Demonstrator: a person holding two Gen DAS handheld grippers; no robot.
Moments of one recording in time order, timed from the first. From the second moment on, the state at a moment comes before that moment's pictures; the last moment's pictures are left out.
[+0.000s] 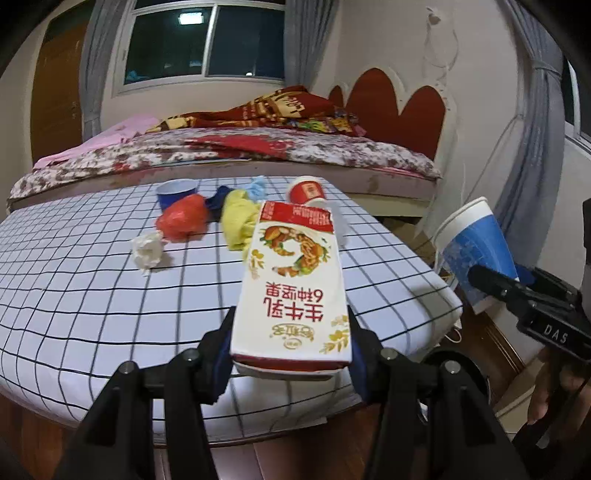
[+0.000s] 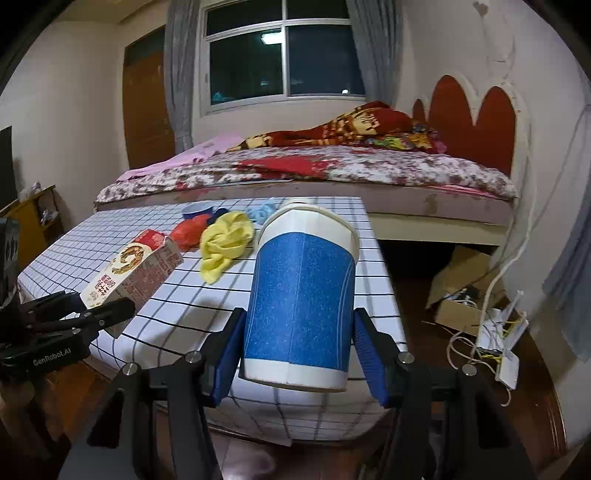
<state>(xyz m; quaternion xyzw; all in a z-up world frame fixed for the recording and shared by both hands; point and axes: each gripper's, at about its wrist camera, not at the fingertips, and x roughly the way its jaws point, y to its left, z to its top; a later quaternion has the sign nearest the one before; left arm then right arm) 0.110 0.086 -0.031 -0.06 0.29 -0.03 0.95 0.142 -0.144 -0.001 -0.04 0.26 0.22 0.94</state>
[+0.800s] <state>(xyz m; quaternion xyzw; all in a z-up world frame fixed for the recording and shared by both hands) 0.103 -0.052 -0.044 0.01 0.30 -0.16 0.94 0.101 -0.291 -0.030 -0.01 0.26 0.07 0.96</state>
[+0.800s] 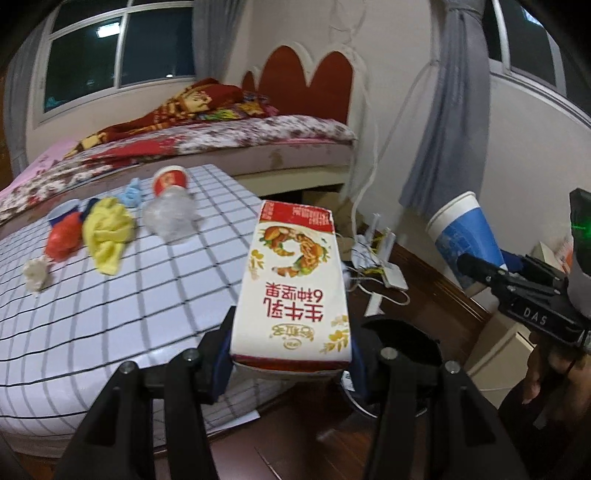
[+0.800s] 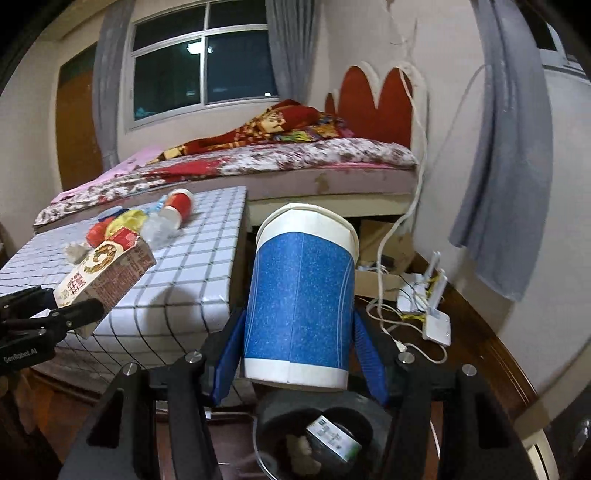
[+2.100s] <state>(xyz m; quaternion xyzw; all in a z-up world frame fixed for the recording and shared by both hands) 0.137 -0.184 -0.153 0.01 0.45 -0.27 0.85 0.157 -0.389 -0.169 0.02 0.48 0.08 0.87</state>
